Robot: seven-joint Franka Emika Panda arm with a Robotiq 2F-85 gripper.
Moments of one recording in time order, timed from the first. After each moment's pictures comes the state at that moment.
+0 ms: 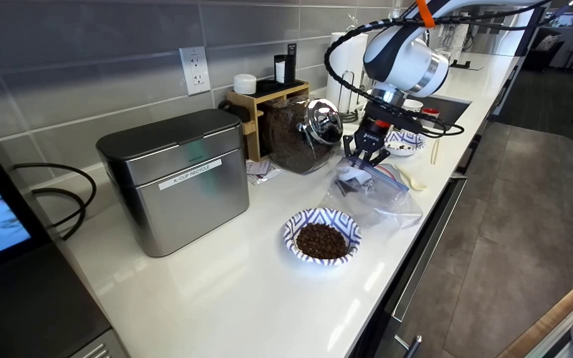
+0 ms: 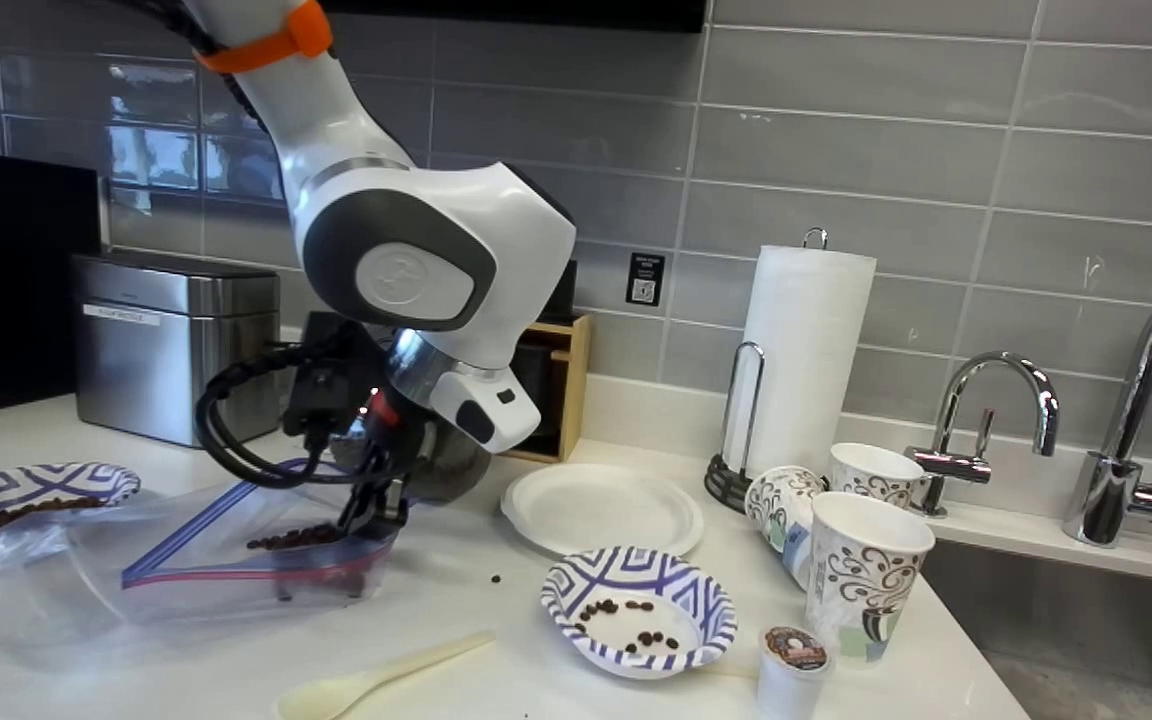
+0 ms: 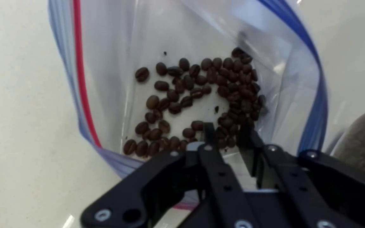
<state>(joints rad) 0.02 0.34 0.05 -2.11 0.57 2.29 0.21</state>
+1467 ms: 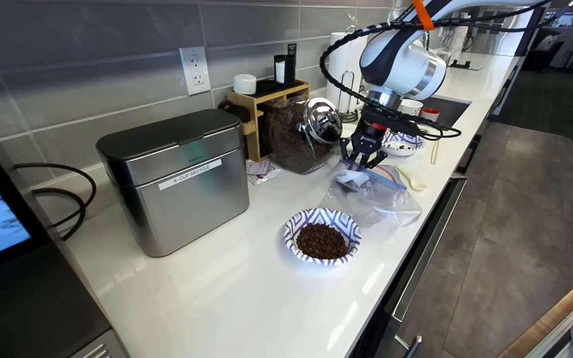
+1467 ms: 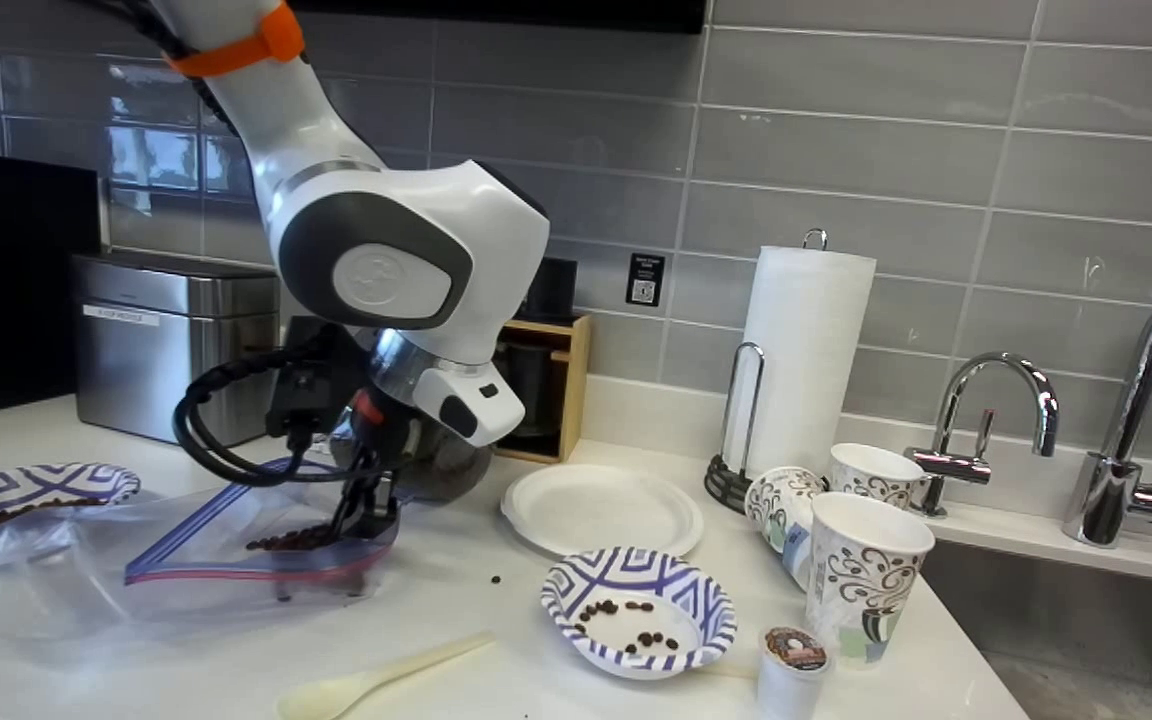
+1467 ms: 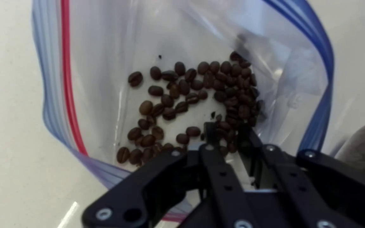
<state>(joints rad) 0.05 0.34 0.05 -2.13 0.54 2.34 0.24</state>
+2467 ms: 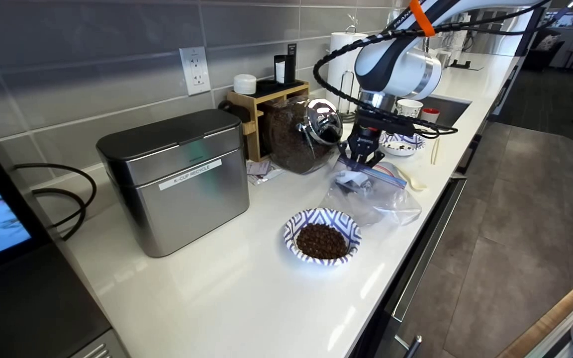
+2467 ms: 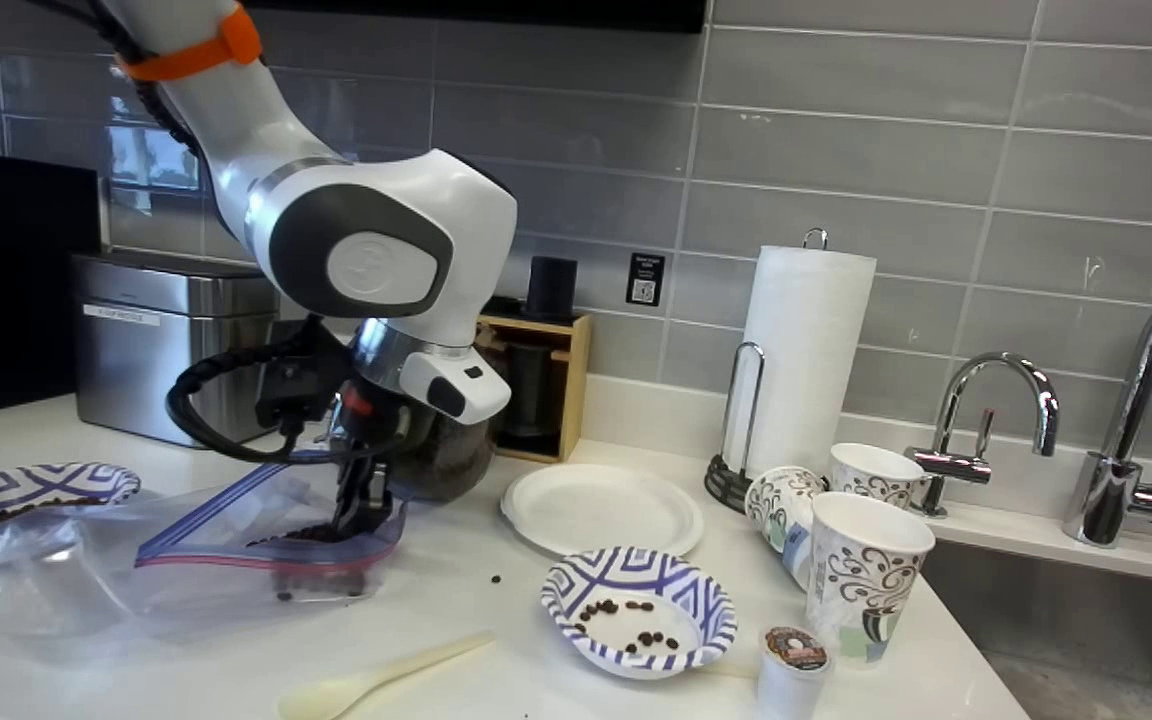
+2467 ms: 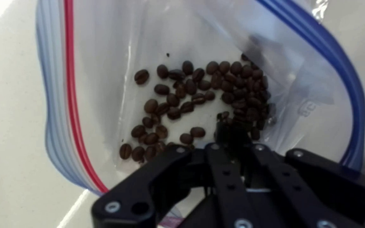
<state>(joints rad) 0.09 0.33 0.05 -2.13 0.39 2.37 0.34</state>
